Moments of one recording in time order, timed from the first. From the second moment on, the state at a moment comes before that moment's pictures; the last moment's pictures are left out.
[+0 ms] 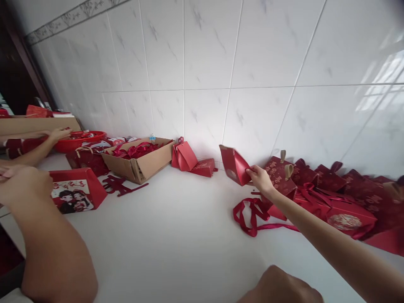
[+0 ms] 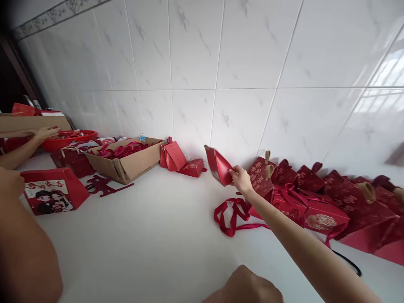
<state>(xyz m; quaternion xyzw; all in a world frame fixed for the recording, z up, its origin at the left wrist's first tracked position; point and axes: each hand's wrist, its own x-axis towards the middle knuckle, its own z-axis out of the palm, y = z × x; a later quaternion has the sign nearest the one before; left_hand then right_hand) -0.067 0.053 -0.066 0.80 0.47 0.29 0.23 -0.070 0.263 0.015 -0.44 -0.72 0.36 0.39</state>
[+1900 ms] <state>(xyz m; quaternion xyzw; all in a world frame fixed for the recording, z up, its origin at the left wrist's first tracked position) -0.047 0.033 0.016 0.66 0.38 0.64 -0.02 0.123 0.065 -0.041 -0.24 -0.79 0.34 0.44</state>
